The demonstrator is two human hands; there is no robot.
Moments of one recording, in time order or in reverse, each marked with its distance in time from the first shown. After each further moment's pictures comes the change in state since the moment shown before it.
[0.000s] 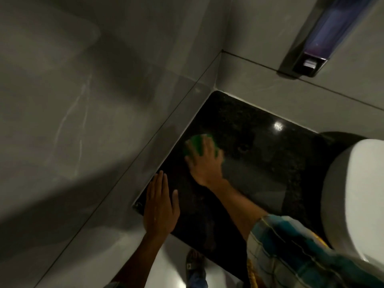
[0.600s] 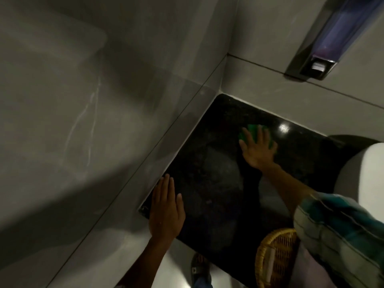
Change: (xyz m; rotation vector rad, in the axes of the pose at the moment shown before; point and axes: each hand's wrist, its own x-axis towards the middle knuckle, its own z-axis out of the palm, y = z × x) left_hand 0.004 0.005 -0.003 -0.035 0.028 0.033; right_hand 0.044 0.135 -0.035 -0.012 0.032 0.348
